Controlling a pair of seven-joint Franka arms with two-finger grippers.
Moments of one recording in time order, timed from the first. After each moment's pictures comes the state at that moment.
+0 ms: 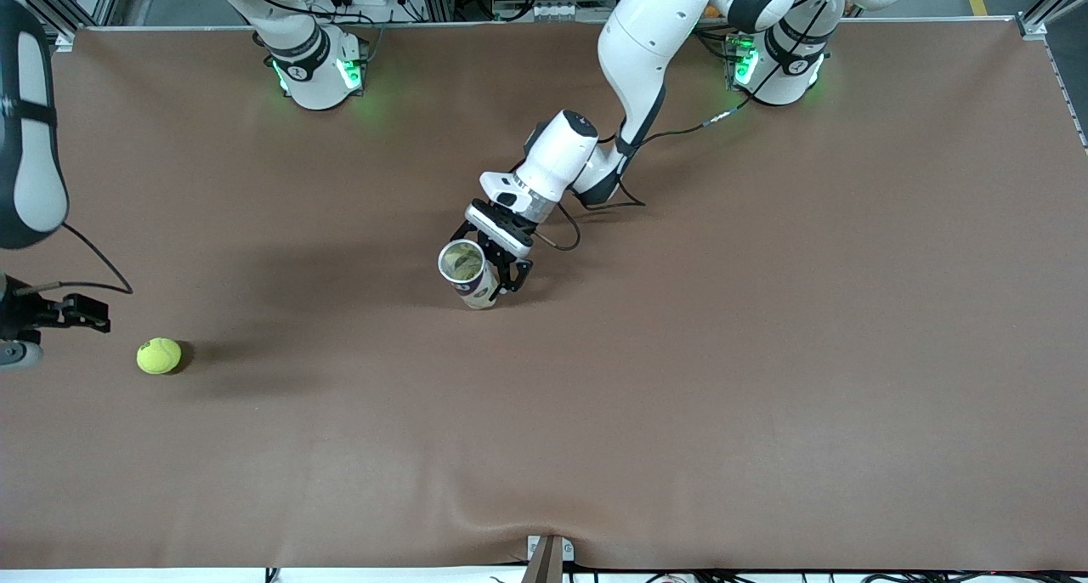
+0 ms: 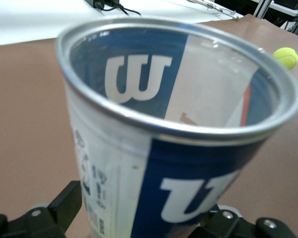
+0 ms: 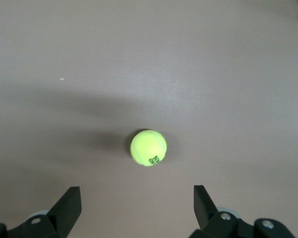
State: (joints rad) left arm -0.98 0.94 -0.08 -1.59 -0.61 3.55 0.25; right arm -0.38 0.42 0.16 -1.57 -0.19 2.04 -0.37
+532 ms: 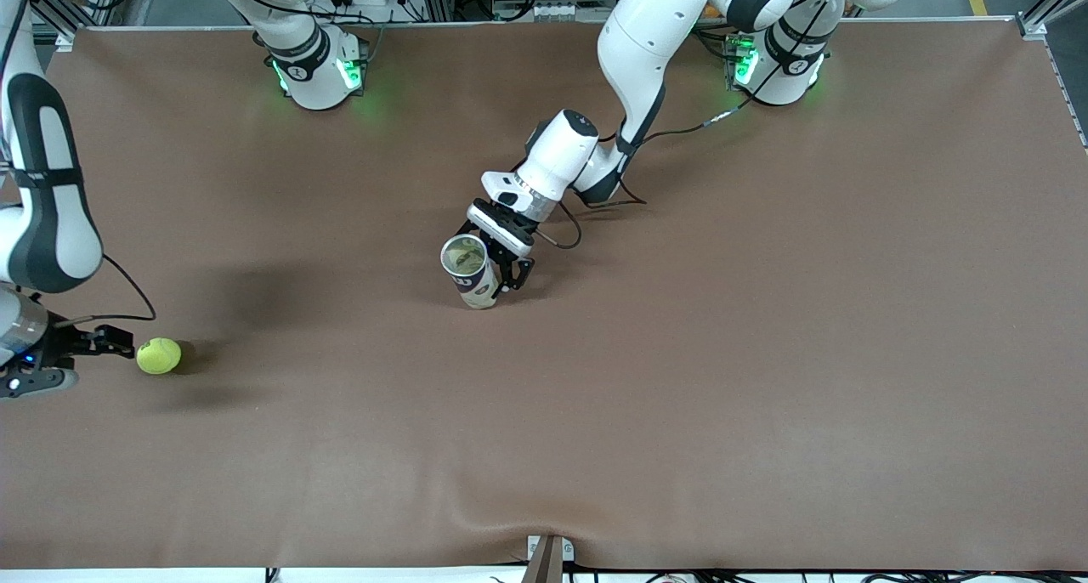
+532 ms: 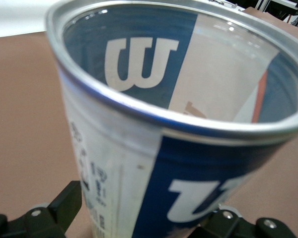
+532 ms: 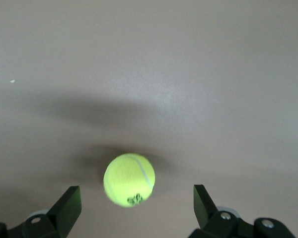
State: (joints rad) left arm -0.98 0.94 -0.08 -1.61 -0.61 3.55 0.25; right arm -0.44 0.58 0.16 -1.61 -0.19 2.28 -0.42
